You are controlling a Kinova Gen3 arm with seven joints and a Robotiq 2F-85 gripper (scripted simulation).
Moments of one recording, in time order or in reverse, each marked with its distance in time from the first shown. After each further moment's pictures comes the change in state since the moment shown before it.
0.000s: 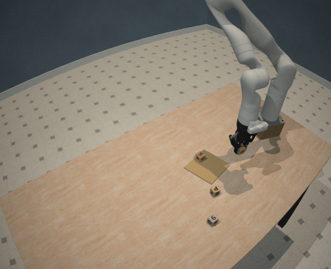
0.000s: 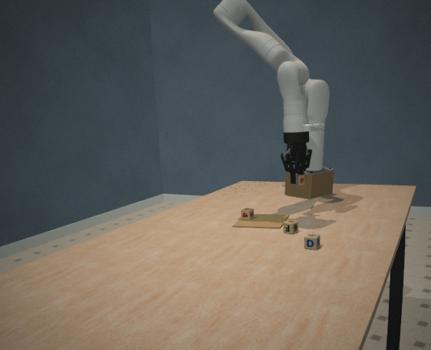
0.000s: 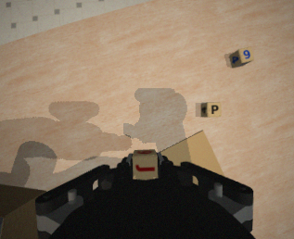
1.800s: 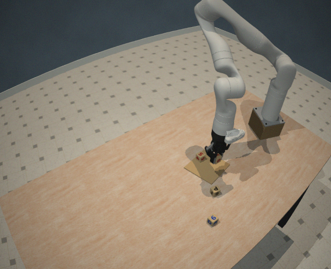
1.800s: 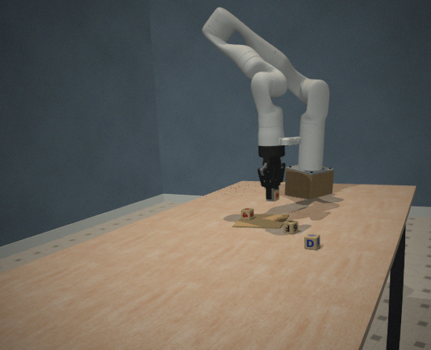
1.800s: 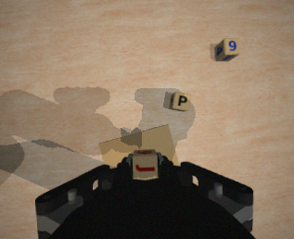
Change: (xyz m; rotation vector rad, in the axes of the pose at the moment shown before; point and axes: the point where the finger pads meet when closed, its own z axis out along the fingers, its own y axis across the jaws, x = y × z) arm -0.025 0.094 0.031 -0.011 -0.012 -0.193
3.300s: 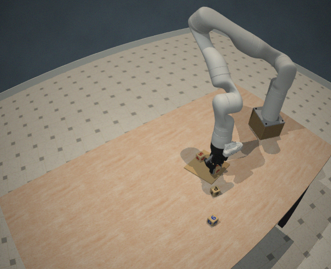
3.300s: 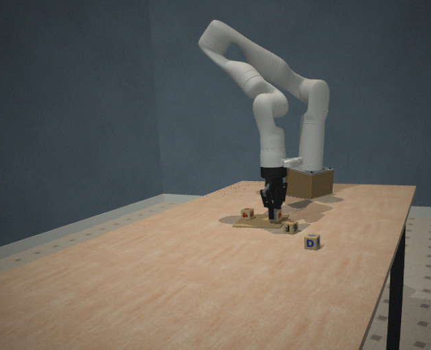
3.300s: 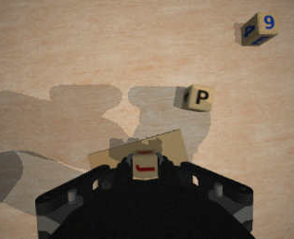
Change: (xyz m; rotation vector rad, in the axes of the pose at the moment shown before) arm 0.004 -0.005 0.060 0.012 0.009 0.000
